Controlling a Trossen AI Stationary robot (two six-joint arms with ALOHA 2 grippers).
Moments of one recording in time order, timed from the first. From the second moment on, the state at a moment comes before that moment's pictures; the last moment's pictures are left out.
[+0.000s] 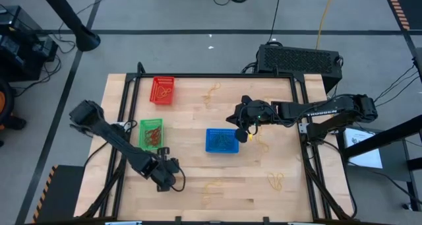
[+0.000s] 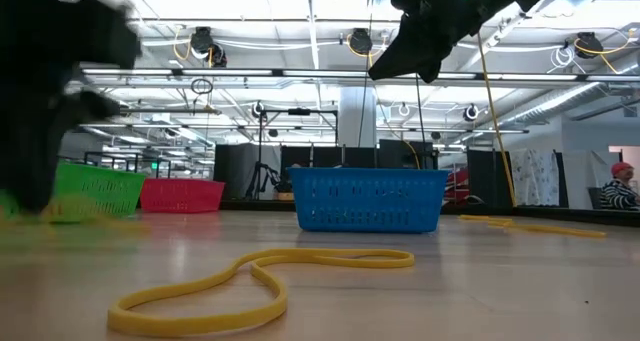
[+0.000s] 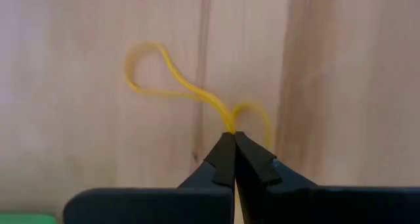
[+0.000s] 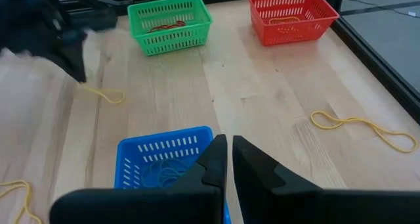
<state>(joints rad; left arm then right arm) -0.64 1.62 0.87 -0.60 -0.21 -0.69 -0.02 1.32 0.90 -0.15 0.13 0.15</state>
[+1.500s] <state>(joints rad) 0.66 1.25 0.87 -0.66 -0.34 -0.04 -0.07 1.32 0.90 -0.19 0.26 -0.07</state>
